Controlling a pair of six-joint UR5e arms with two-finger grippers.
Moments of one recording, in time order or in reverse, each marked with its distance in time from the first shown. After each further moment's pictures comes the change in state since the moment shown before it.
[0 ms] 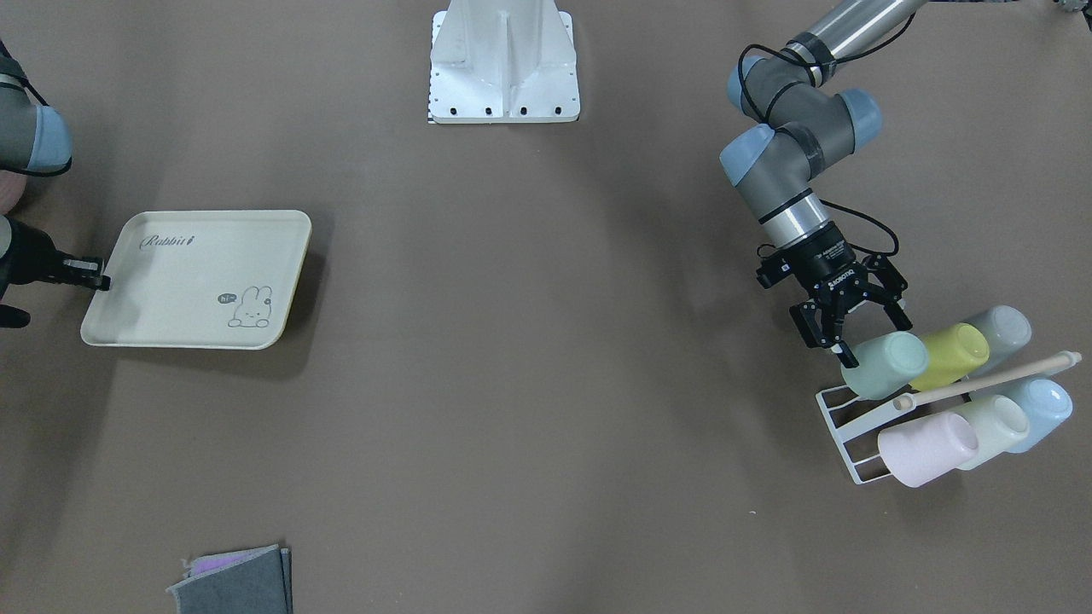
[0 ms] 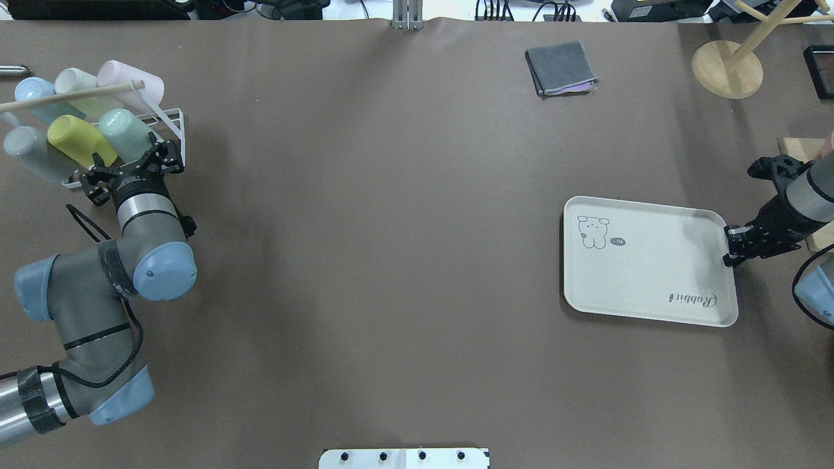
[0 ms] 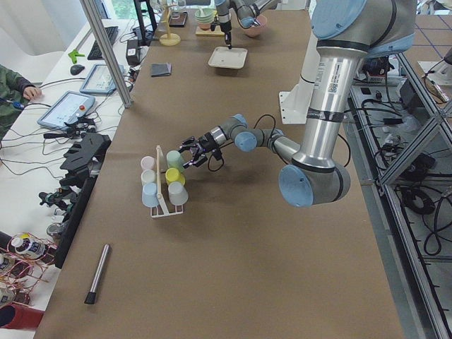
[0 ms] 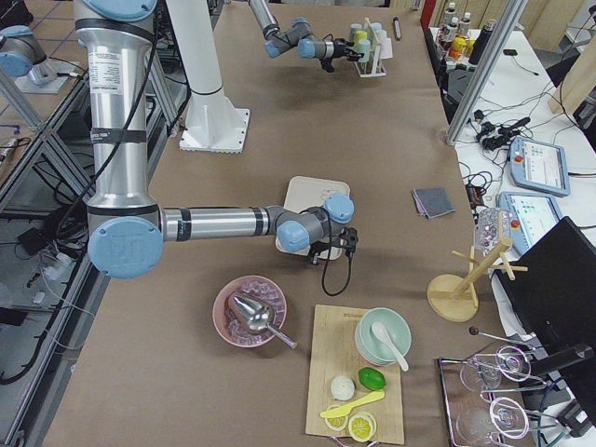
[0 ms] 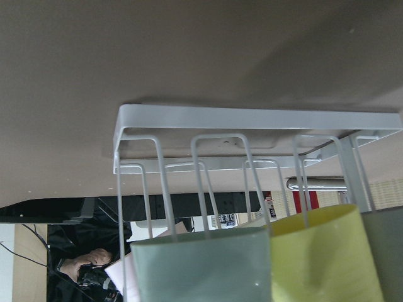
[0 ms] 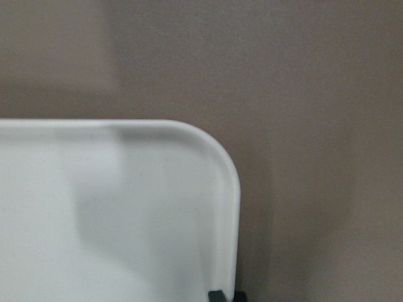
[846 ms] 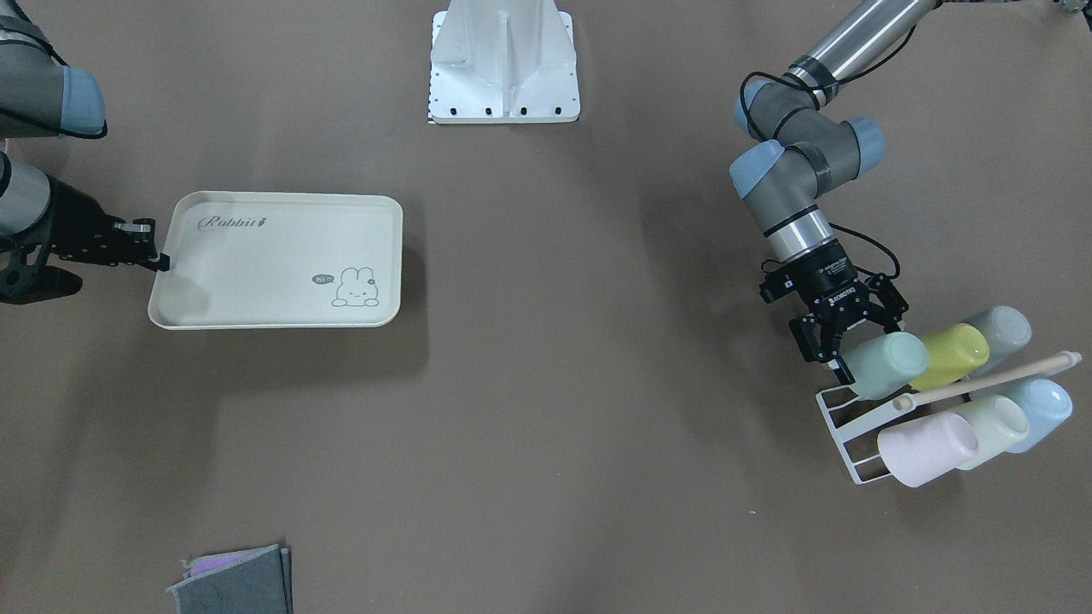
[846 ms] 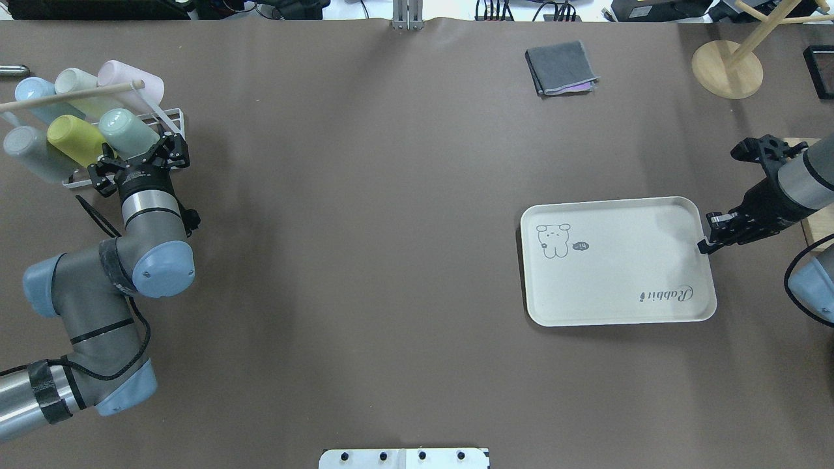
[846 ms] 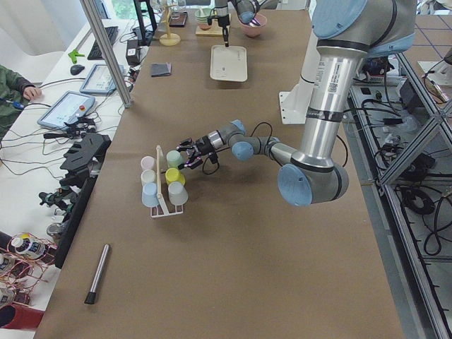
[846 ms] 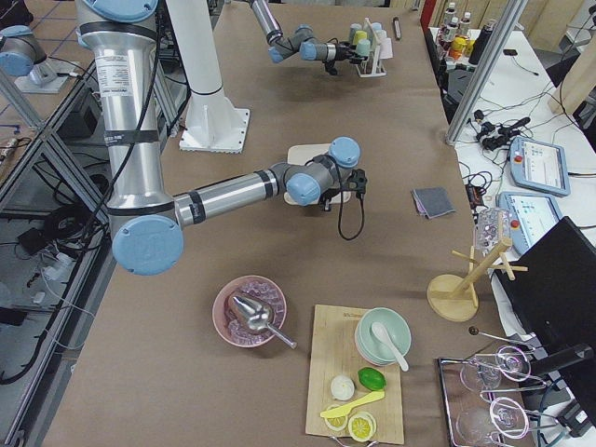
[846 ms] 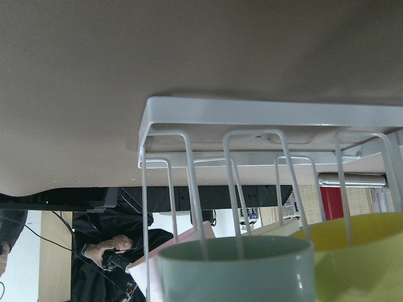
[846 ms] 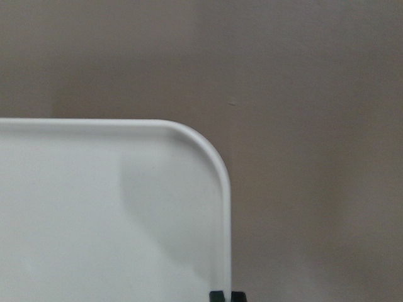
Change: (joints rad) left arm -0.010 -0.009 0.124 -0.255 0.045 0.107; right arm -0.016 0.150 0.240 -0.147 0.066 0.040
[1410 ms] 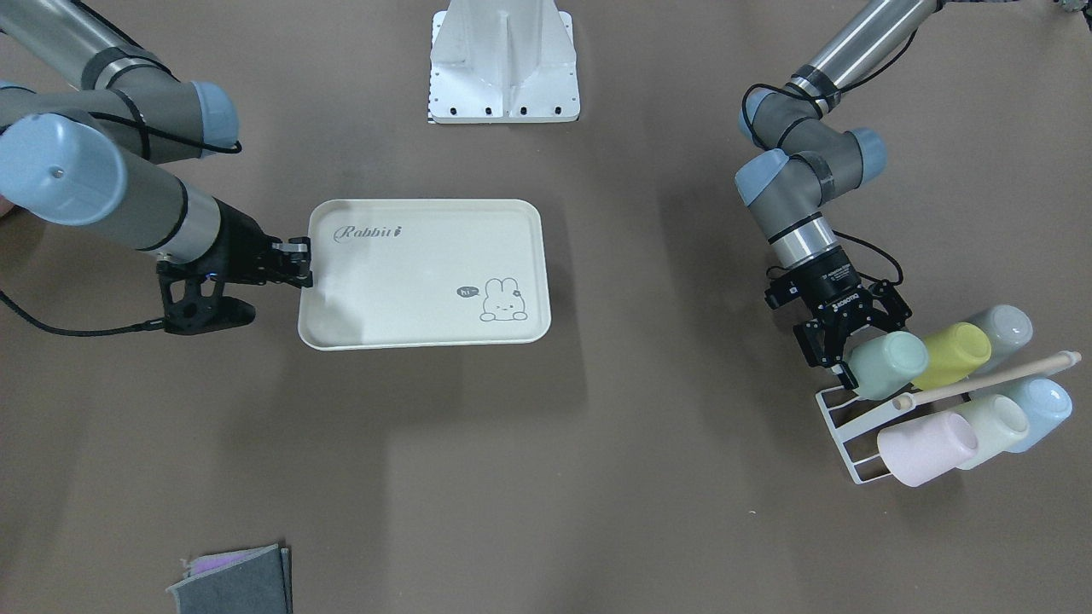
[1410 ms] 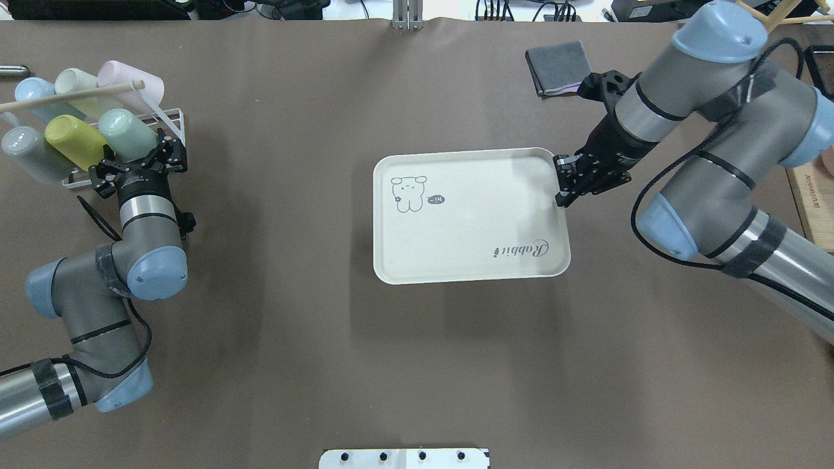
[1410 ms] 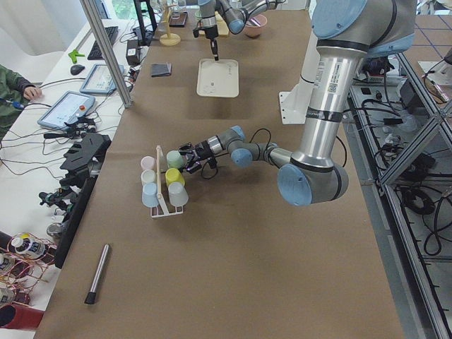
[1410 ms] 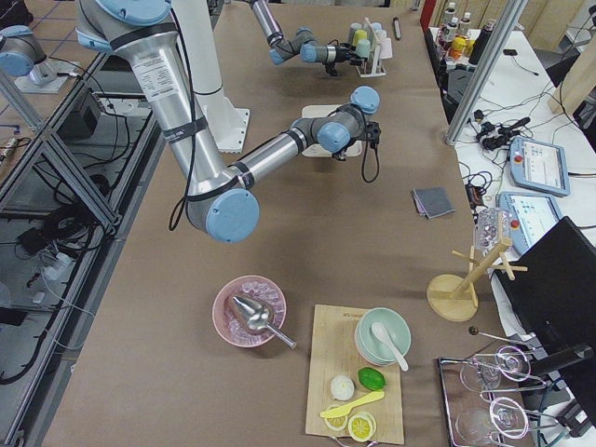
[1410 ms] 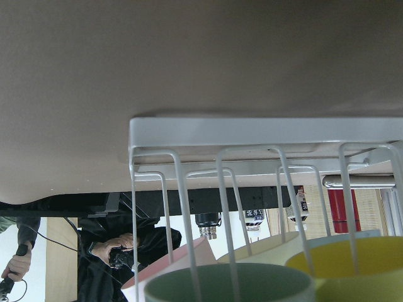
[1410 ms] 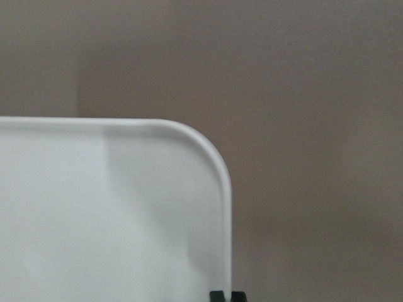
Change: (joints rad) left arm 0.001 -0.001 0.052 -0.058 0.017 0.011; right arm -0.125 0.337 -0.150 -0.087 -0.021 0.142
